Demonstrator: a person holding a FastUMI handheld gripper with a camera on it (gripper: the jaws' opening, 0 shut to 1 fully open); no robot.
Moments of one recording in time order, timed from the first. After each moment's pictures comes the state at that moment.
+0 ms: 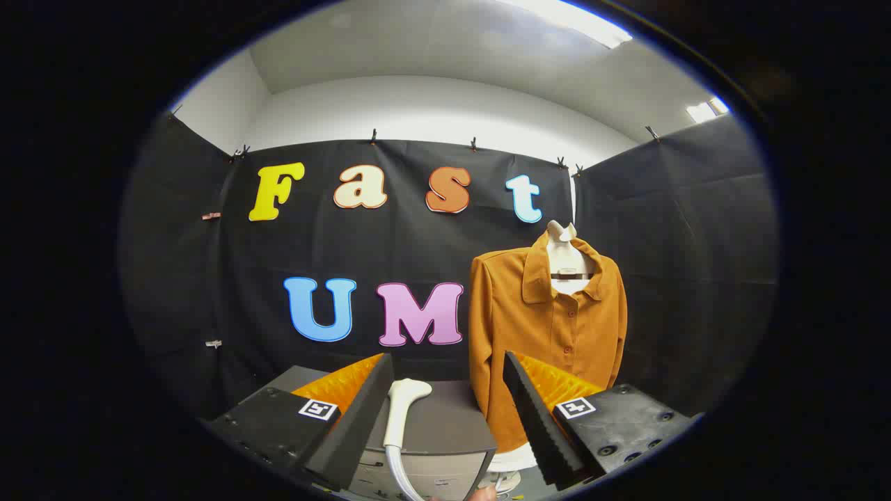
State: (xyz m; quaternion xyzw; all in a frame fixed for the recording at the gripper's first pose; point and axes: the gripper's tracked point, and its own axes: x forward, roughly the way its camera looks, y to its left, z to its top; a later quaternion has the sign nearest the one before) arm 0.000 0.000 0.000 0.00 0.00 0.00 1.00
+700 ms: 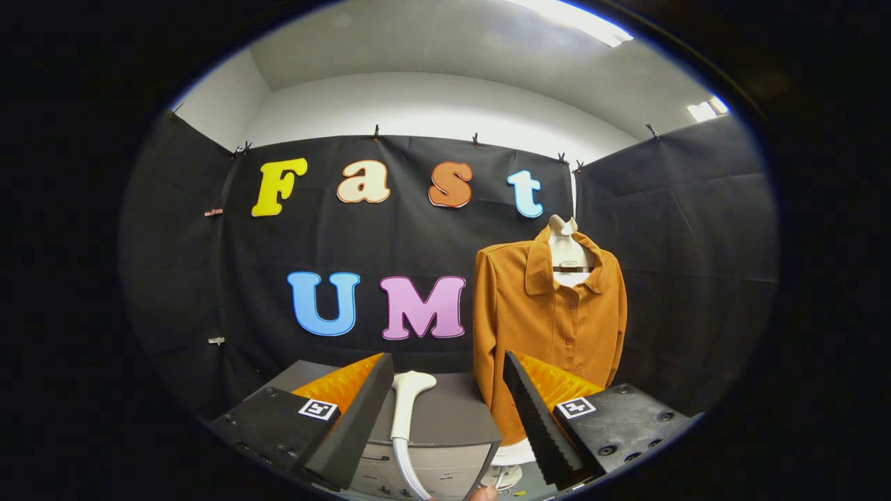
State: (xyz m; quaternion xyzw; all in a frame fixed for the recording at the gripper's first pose) arm -0.012 0.009 -0.008 0.00 0.01 0.00 1.00
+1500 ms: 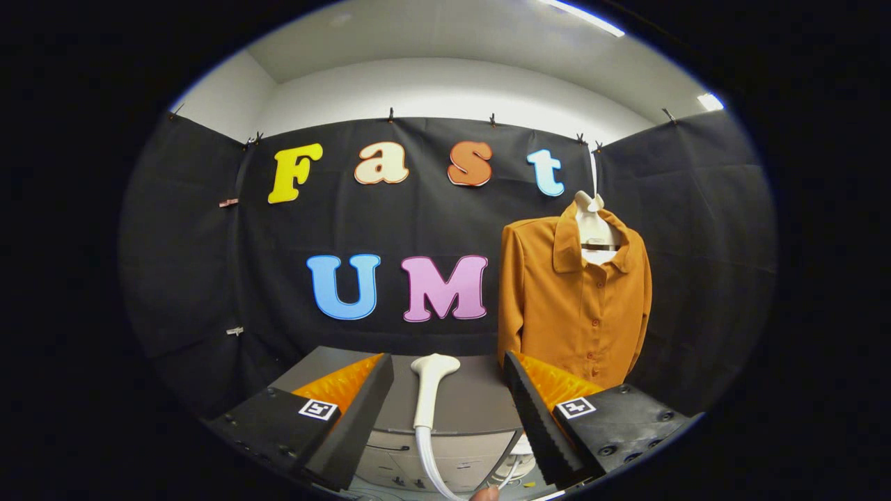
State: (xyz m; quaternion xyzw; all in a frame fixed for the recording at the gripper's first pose) arm -0.004 0.041 -0.046 0.00 0.07 0.05 1.00
